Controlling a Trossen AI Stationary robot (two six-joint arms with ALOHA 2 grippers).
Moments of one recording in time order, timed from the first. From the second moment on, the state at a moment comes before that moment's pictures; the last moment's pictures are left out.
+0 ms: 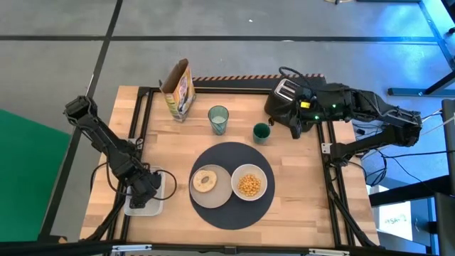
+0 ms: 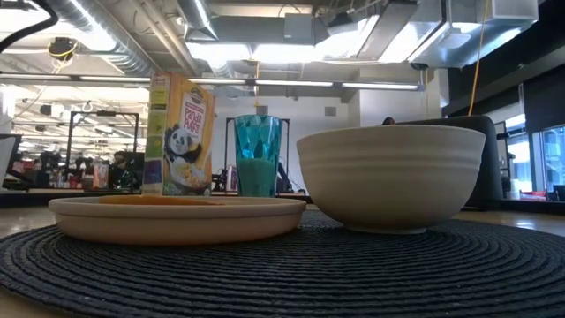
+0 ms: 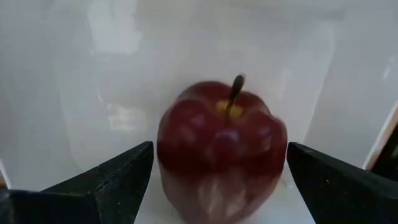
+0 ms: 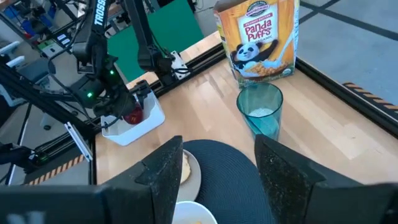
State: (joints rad) left arm -0.83 1.16 0.63 -0.89 0.18 -0.97; right arm -0.03 1.16 1.55 -0.87 0.11 0.50
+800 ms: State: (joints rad) left arm -0.83 1.16 0.86 -0.98 0.09 -1.18; right arm 0.07 1.17 1.45 -0.70 0.18 0.49
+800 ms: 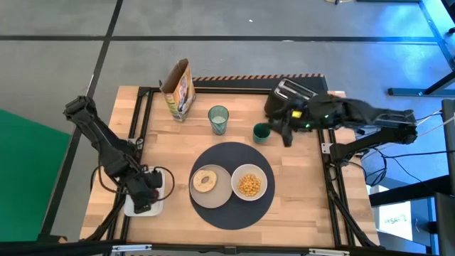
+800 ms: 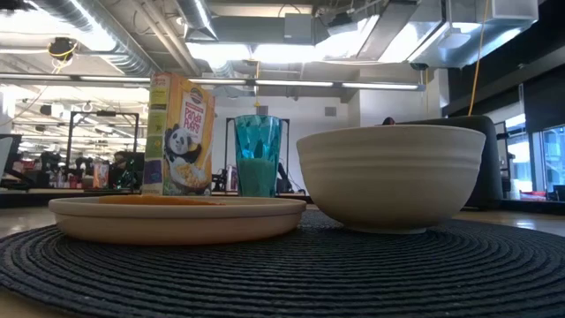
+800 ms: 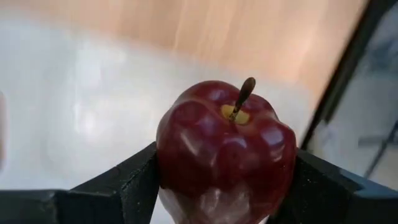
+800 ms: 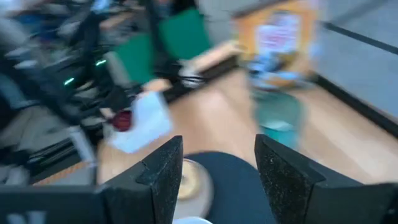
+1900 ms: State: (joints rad) left arm -0.37 1.31 1.11 -0.17 -0.44 -0.33; right arm 0.12 1.55 1.37 -0.03 -0.26 0.14
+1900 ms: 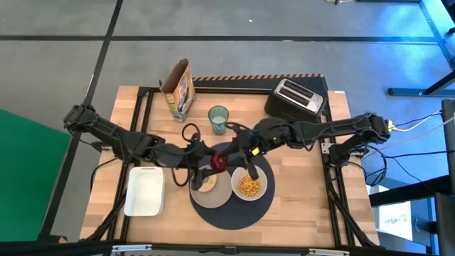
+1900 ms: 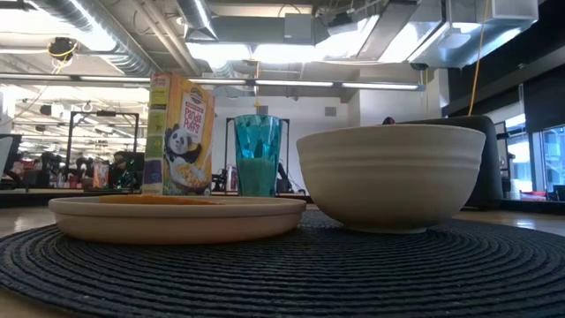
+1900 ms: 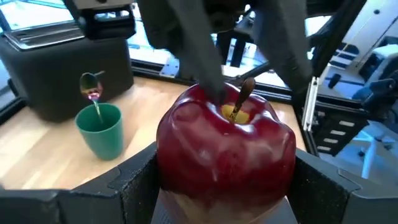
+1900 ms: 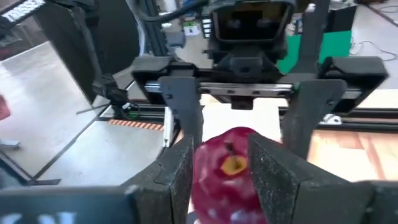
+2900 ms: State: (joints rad) left arm -0.33 1.28 1.11 -0.23 -0.40 -0.49; right arm 0.12 1.57 1.37 -0.08 -0.14 0.08
